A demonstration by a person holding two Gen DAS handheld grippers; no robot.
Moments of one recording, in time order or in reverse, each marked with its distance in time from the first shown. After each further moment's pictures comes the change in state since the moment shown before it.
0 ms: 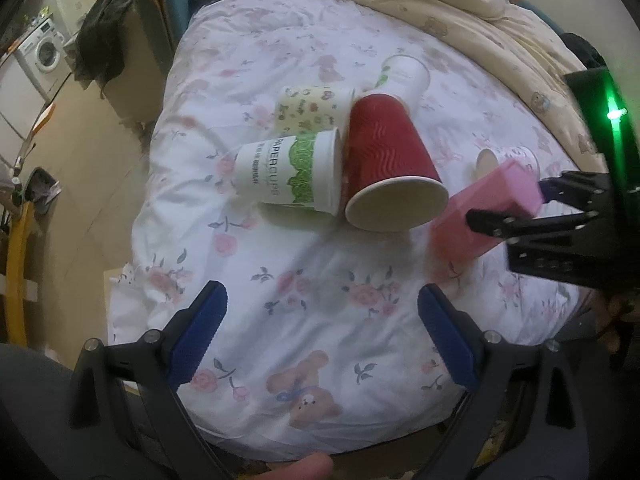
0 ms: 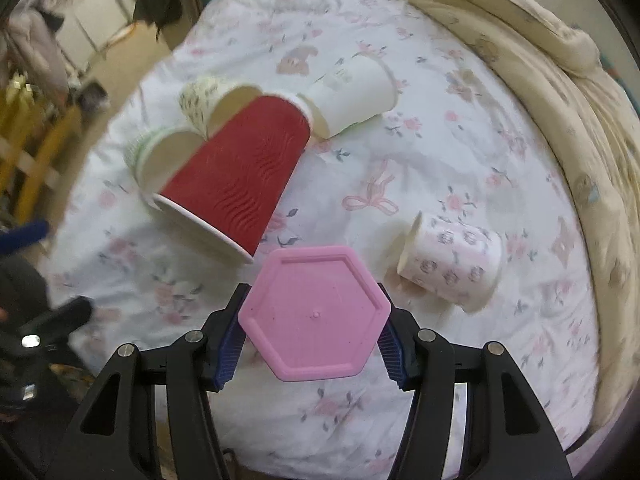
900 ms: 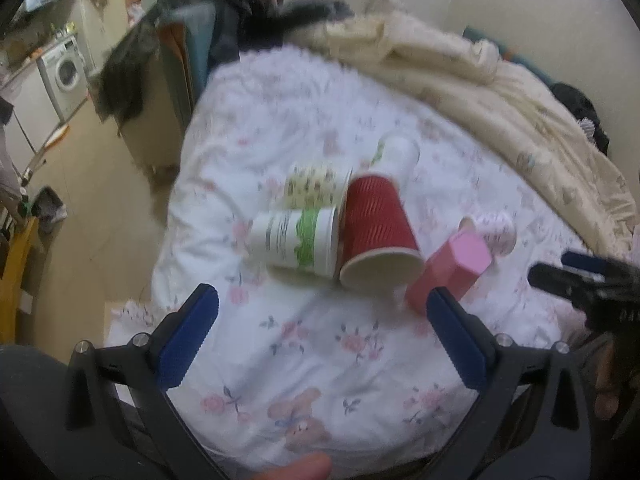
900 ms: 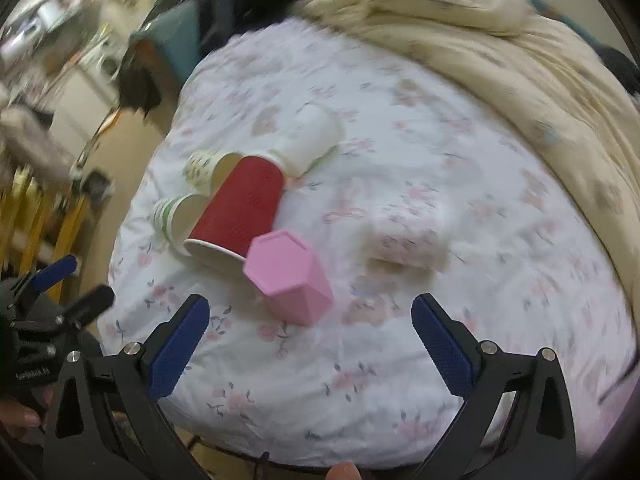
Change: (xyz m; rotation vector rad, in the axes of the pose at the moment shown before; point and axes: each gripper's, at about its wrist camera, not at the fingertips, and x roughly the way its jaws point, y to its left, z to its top) left arm -0.052 -0.003 0.003 -0.036 -0.257 -0.008; right arm -0.074 -0.031 -0.048 0.296 -0.212 0.071
